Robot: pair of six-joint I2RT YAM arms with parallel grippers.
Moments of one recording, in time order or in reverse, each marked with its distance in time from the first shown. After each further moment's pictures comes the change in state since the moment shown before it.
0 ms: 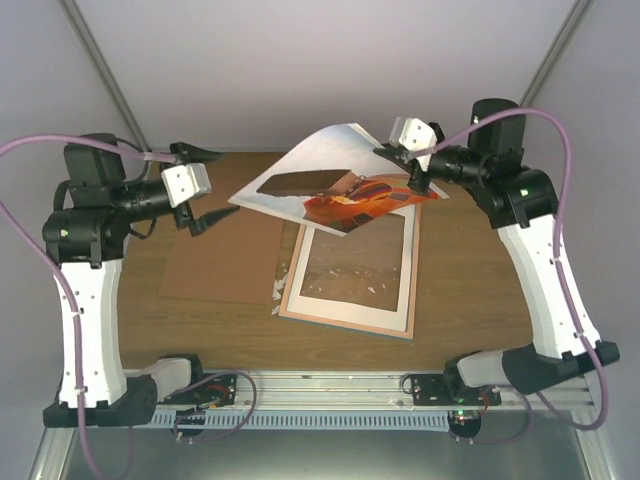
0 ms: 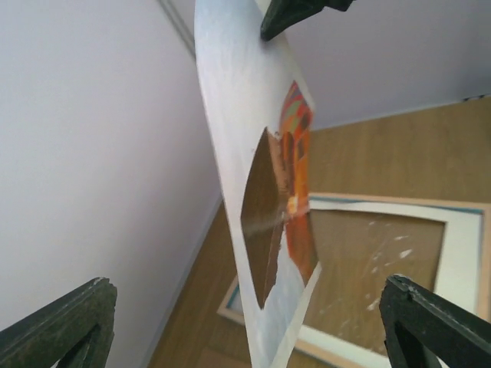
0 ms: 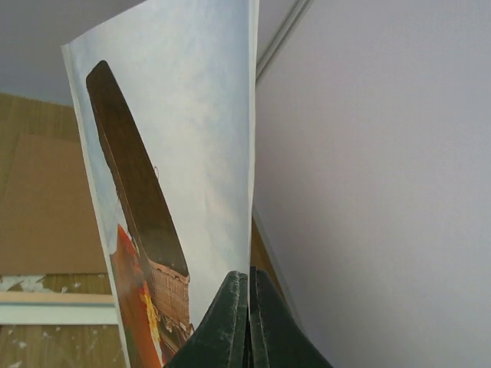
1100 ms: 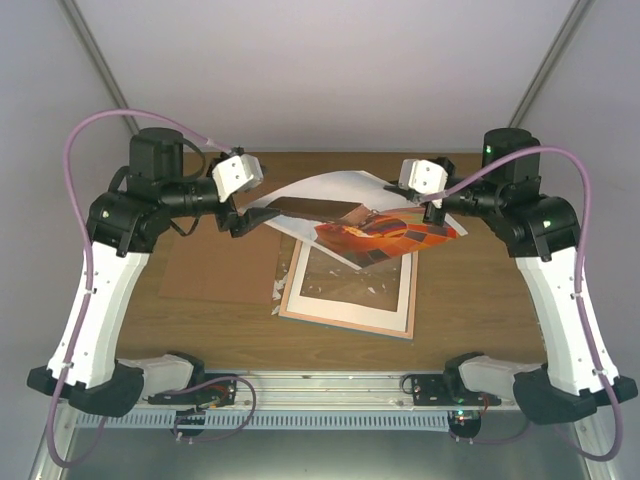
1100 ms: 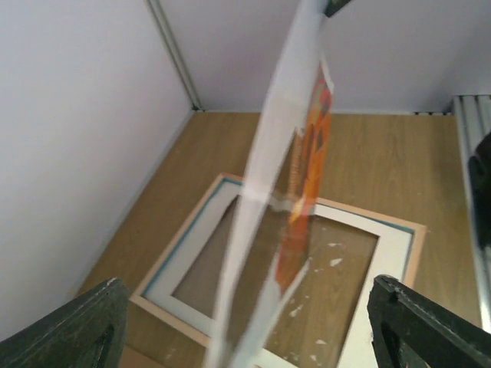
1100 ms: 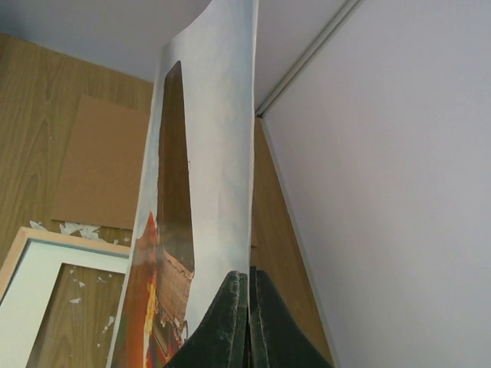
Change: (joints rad) left arm -0.404 0.055 -0.032 0.053 -0.311 -0.336; right arm 0.006 -0.164 -0.098 -0.200 -0.022 -0.172
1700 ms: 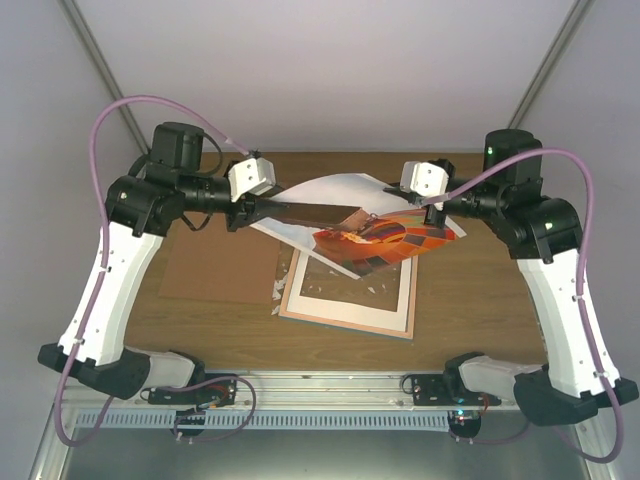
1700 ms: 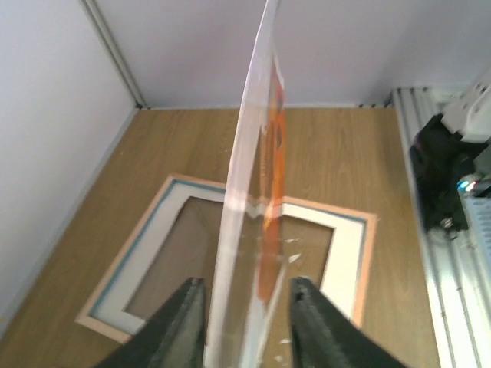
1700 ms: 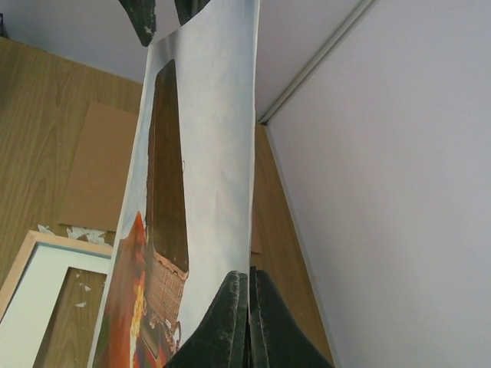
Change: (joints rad) left arm -0.024 0.106 0.083 -0.095 0.076 0.076; right arm 0.000 -0.011 0.000 -0.008 -0.026 -0.011
